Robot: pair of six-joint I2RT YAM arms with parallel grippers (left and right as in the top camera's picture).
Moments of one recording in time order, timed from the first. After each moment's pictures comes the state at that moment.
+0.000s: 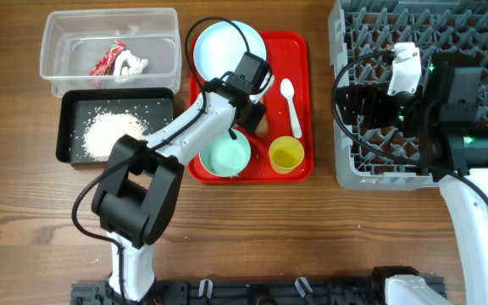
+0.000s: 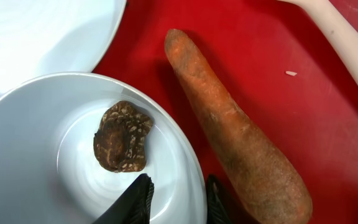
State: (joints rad) left arm -0.55 2.05 1.48 -0.60 -0.09 0.05; right arm 0.01 1.24 1.20 -0.71 -0.40 0.05
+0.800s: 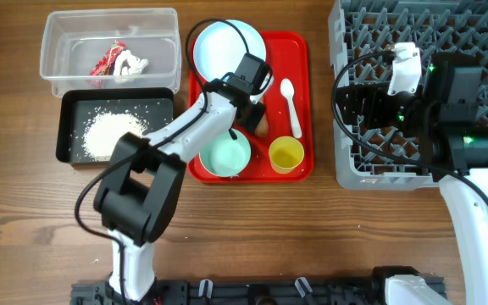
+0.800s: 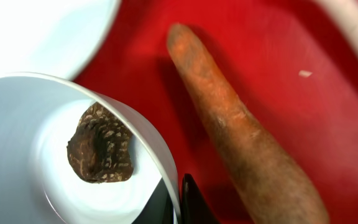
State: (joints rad) left arm -0.55 2.06 1.48 -0.58 -0.10 0.04; right arm 0.01 1.24 1.20 -0.71 -0.40 0.05
